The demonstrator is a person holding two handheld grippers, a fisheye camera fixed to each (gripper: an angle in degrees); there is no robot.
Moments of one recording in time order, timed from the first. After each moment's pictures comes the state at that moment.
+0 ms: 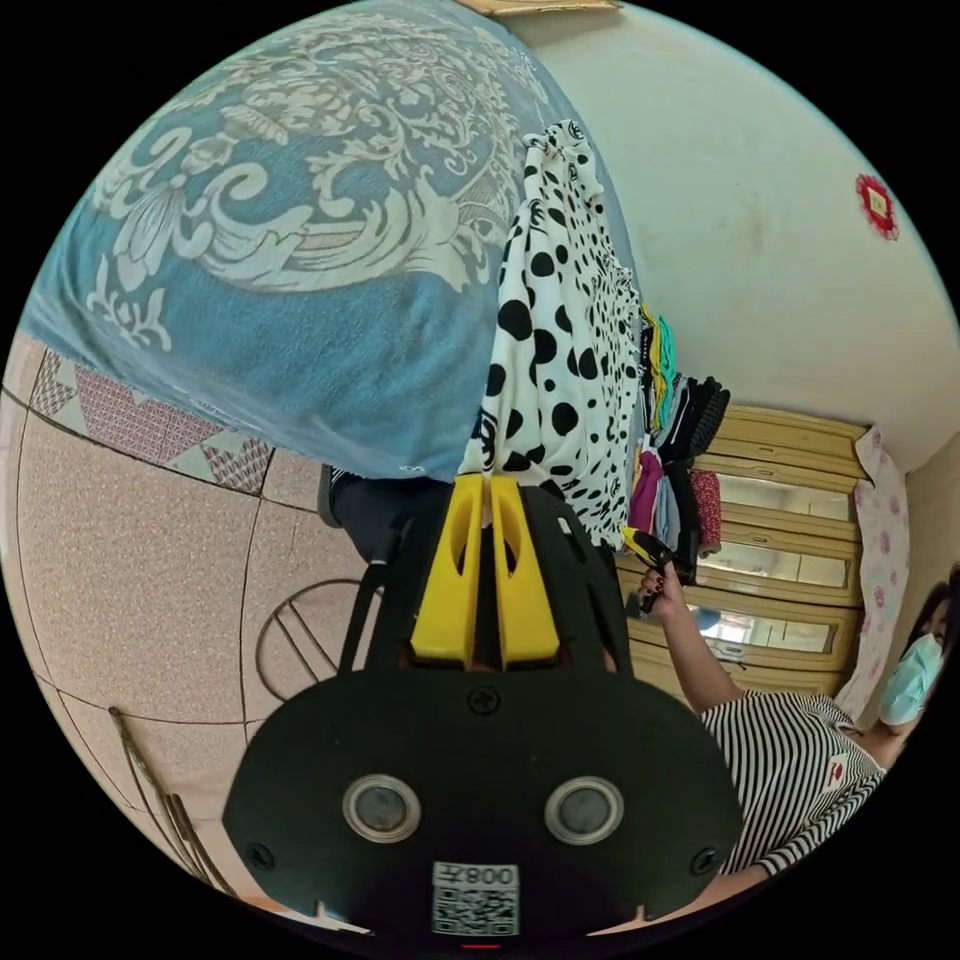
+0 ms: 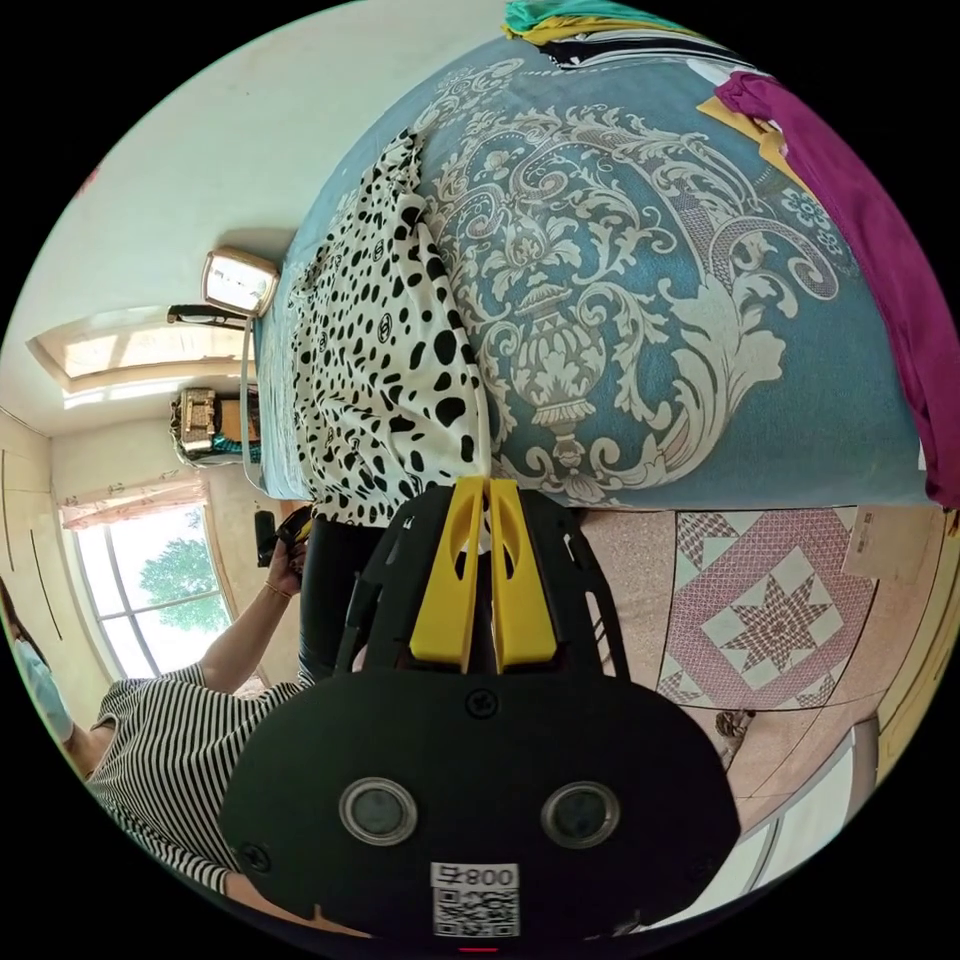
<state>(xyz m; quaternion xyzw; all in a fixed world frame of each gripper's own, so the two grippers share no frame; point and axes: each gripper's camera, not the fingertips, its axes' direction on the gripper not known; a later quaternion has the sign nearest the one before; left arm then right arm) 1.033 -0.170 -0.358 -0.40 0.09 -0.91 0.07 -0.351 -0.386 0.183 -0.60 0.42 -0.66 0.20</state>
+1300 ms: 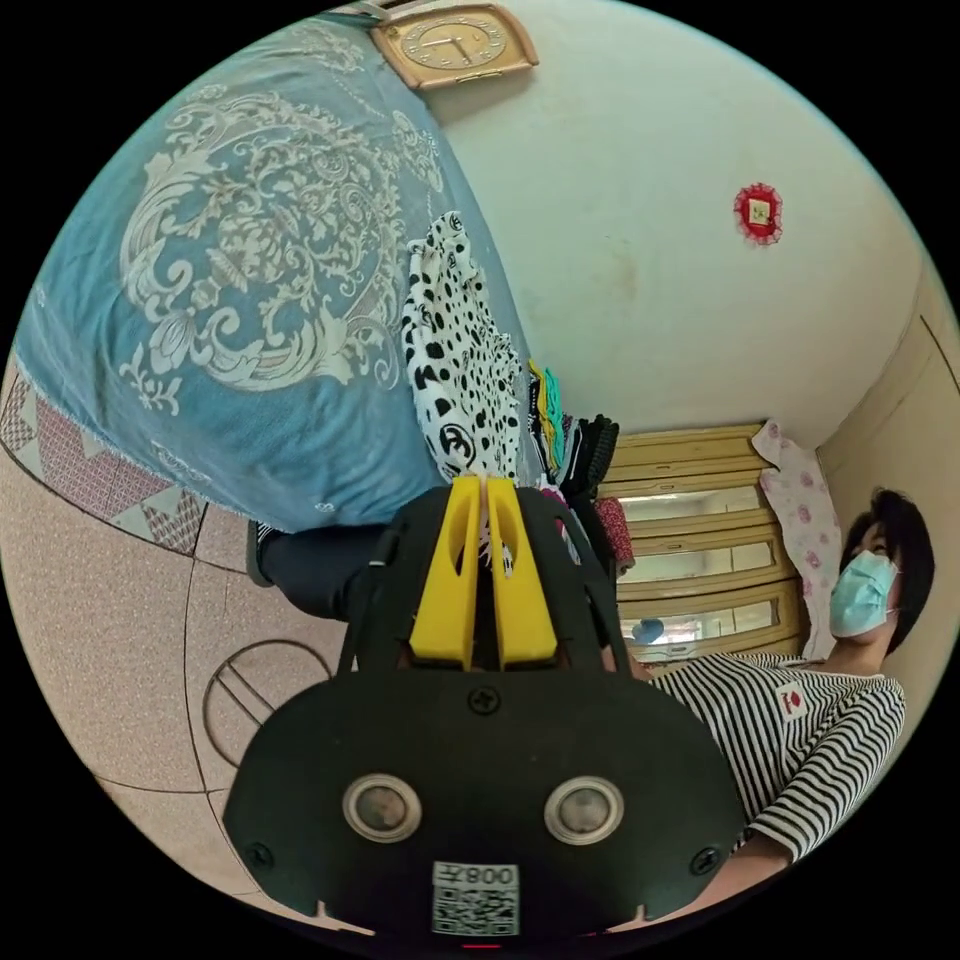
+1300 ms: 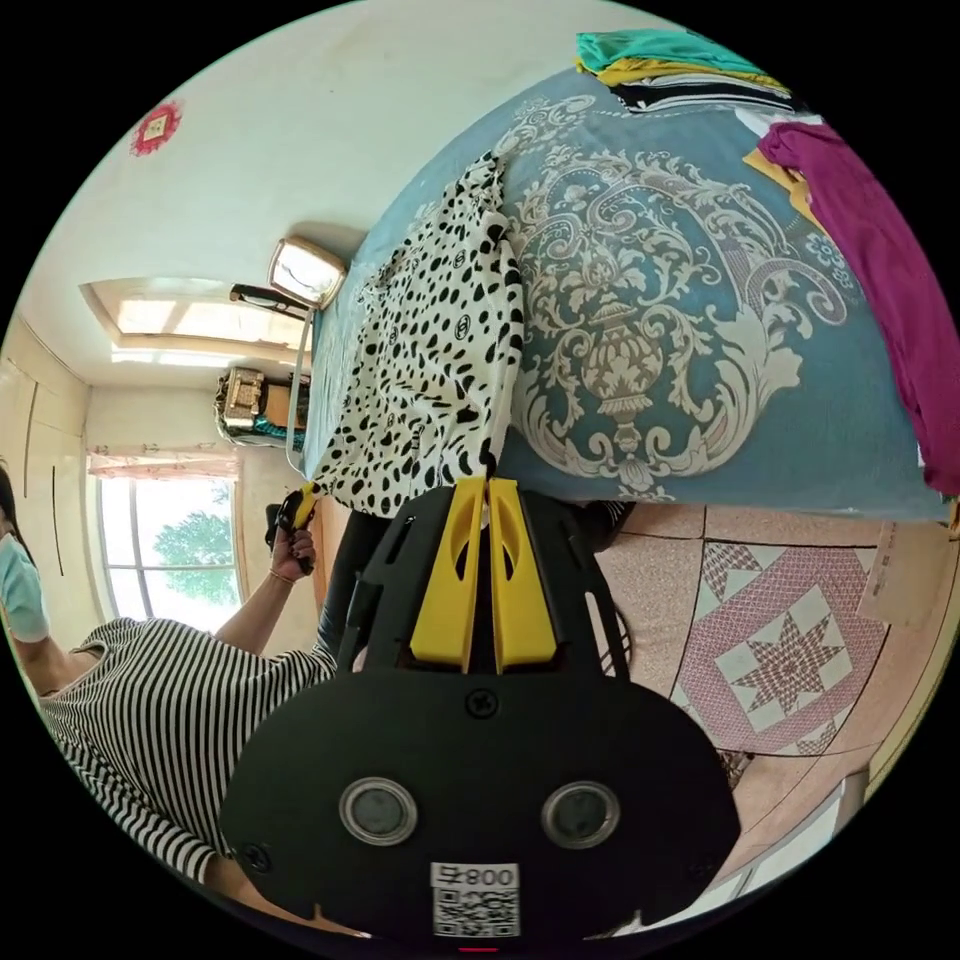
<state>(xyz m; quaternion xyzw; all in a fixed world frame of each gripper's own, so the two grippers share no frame) 0.945 -0.085 -0.582 -0.27 0.02 -0.95 0.16 -0.443 -0.368 0.345 -0.65 0.34 -0.65 0.20</state>
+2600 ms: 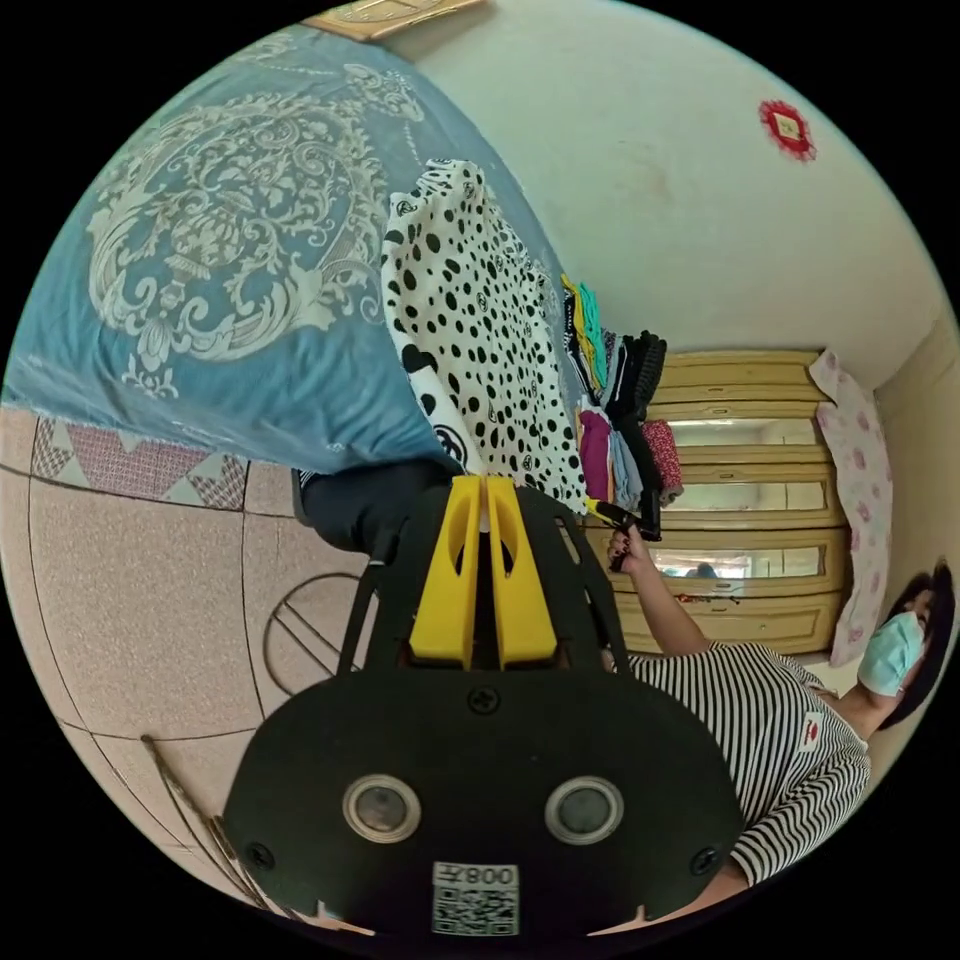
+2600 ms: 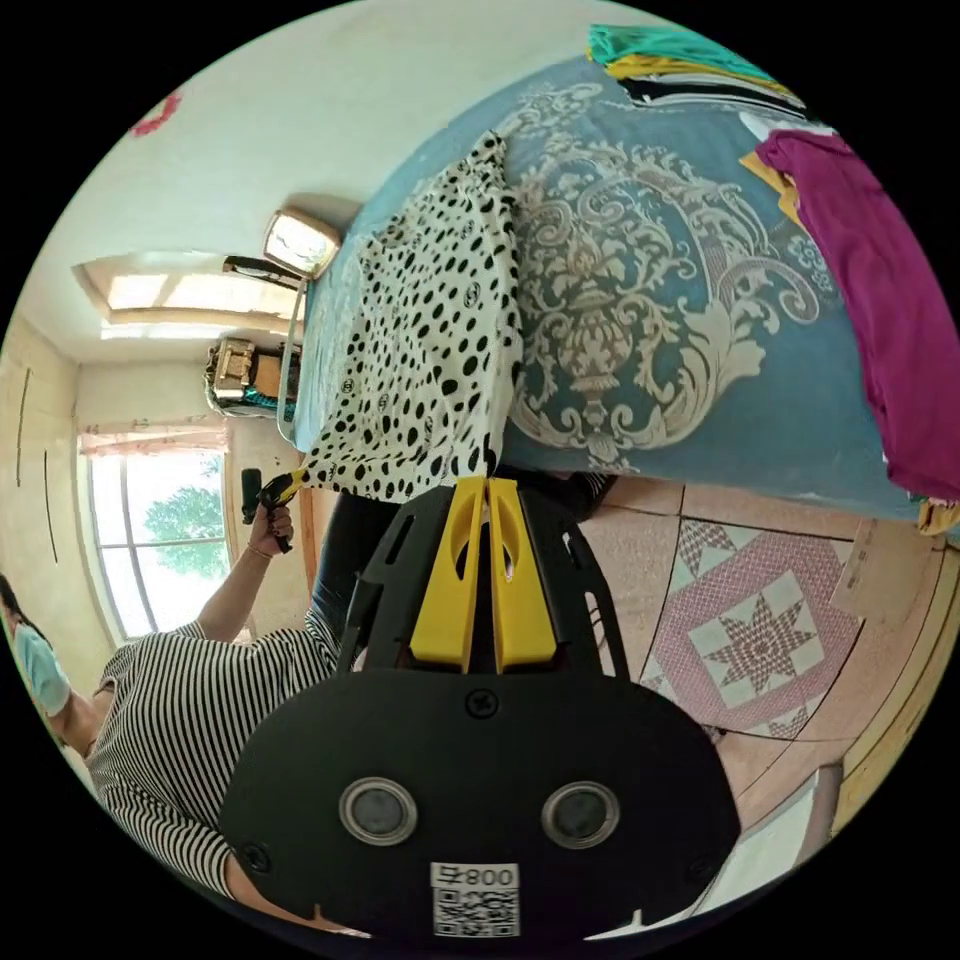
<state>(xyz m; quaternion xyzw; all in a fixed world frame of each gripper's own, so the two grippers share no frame) 0.841 0.058 -0.689 -0.37 0.14 -0.91 0.15 -0.464 -0.316 0.537 -0.65 0.35 -0.66 0.16</state>
